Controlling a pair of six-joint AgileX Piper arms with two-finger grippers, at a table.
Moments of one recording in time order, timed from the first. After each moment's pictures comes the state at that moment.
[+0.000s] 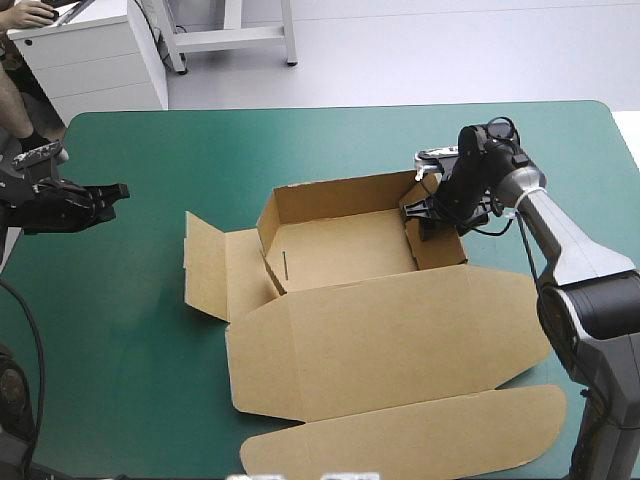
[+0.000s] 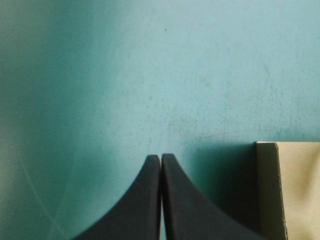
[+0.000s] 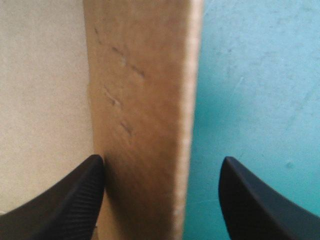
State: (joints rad) left arm 0.32 1.57 -1.34 -0.51 0.91 0.25; right arm 0.24 1.97 -1.75 0.11 1.23 -0.03
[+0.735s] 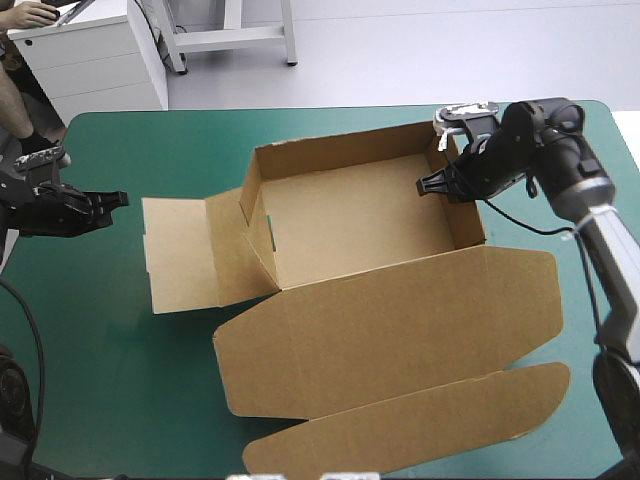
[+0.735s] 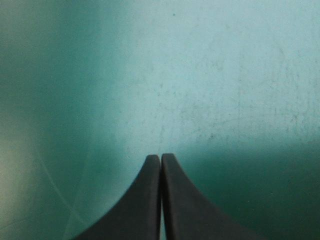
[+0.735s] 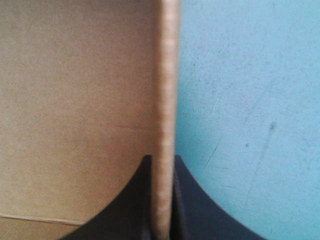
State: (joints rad) left arm 0.32 1.57 -1.34 -0.46 0.93 0.27; right arm 0.24 1.65 -1.75 0.13 1.24 -0.07
